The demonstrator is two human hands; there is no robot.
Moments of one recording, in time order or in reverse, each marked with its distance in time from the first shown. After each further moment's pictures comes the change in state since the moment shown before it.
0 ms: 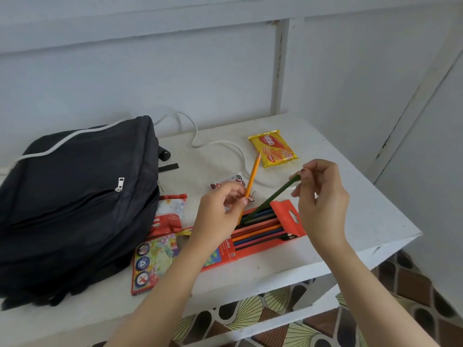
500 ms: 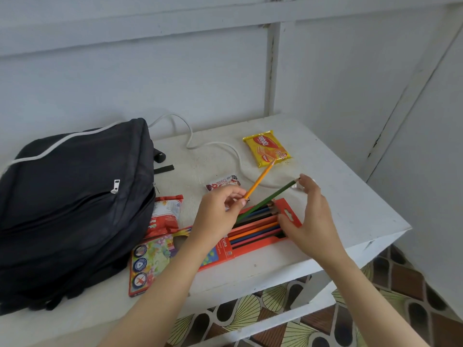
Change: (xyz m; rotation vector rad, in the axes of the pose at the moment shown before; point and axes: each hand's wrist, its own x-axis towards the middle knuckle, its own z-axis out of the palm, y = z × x) left_hand 0.006 -0.011 0.007 0.044 -0.053 0.024; right_hand -0.030 0.029 -0.019 -0.326 -0.370 0.130
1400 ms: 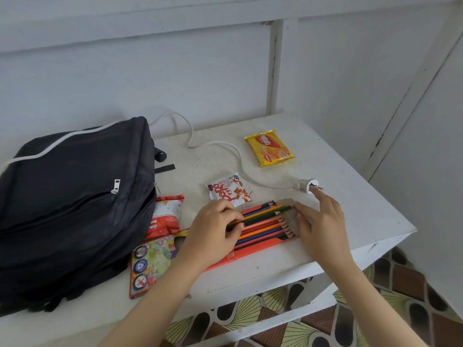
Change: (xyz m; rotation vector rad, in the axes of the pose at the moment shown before) left_hand -0.025 -0.019 -0.012 0.454 -0.148 0.225; right_hand 0.001 0.034 0.014 -0.330 0.107 -0.051
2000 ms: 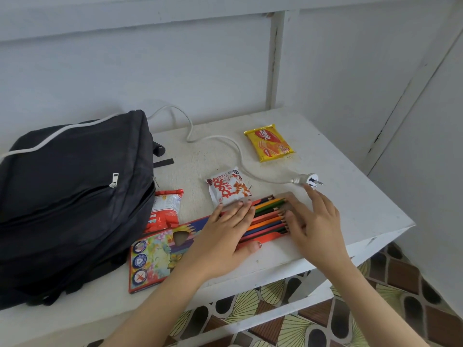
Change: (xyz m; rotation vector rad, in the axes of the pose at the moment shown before) left_hand -0.014 0.009 0.010 0.259 -0.448 0.069; right_hand -0.011 -0.012 -0.005 -0.055 -0.108 -0.025
